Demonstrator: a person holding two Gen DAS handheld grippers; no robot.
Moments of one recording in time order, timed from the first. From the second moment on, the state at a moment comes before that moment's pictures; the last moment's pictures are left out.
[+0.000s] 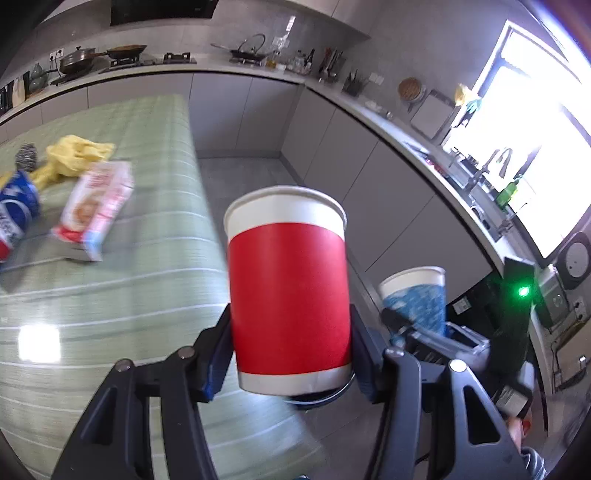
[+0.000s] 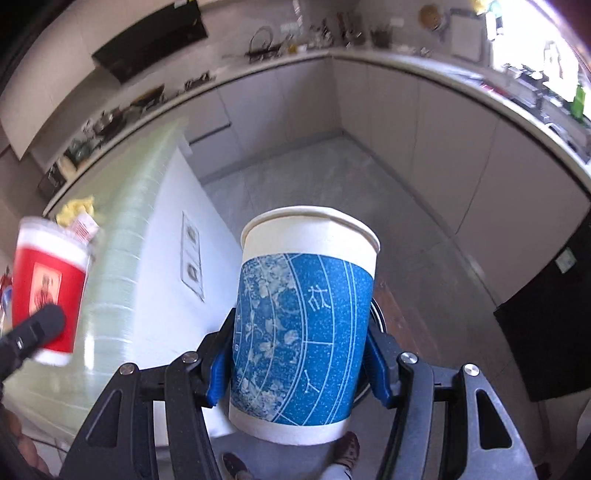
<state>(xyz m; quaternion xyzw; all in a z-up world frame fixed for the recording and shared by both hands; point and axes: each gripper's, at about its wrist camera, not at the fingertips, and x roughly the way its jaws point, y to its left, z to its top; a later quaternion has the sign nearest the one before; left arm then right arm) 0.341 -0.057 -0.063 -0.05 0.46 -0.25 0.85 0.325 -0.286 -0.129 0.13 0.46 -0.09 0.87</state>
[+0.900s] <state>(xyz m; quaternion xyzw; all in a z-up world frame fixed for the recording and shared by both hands) 0.352 -0.082 -0.054 -0.03 0.49 -0.17 0.85 0.358 -0.340 -0.141 0.14 0.47 -0.06 0.87</state>
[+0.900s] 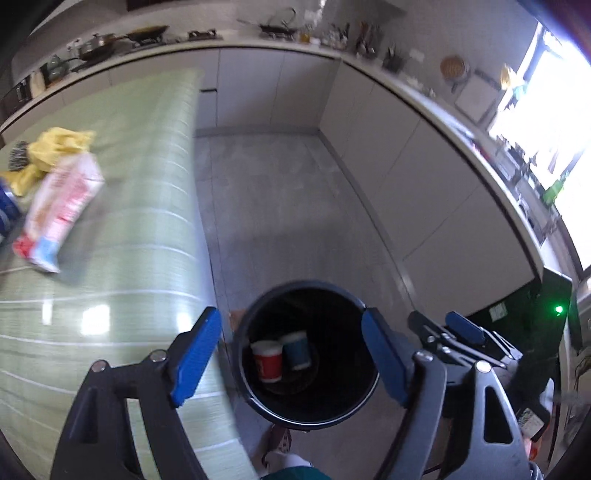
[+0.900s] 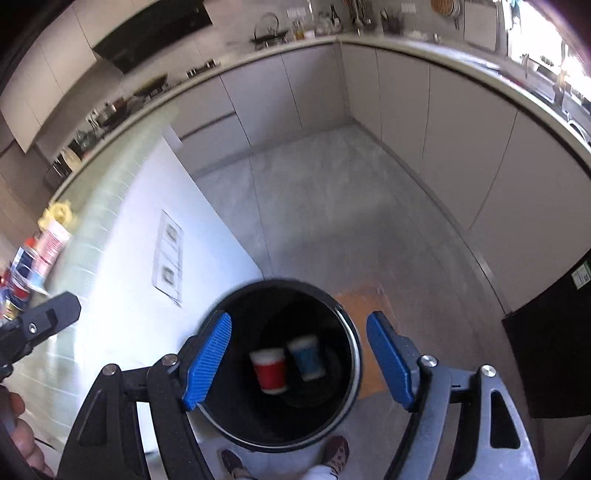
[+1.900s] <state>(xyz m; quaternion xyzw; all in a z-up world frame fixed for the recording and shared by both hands) 0.319 0.262 -0.015 -0.05 0.41 0.01 0.91 0.374 0.055 -0.054 0.08 0.40 0.03 0.91</state>
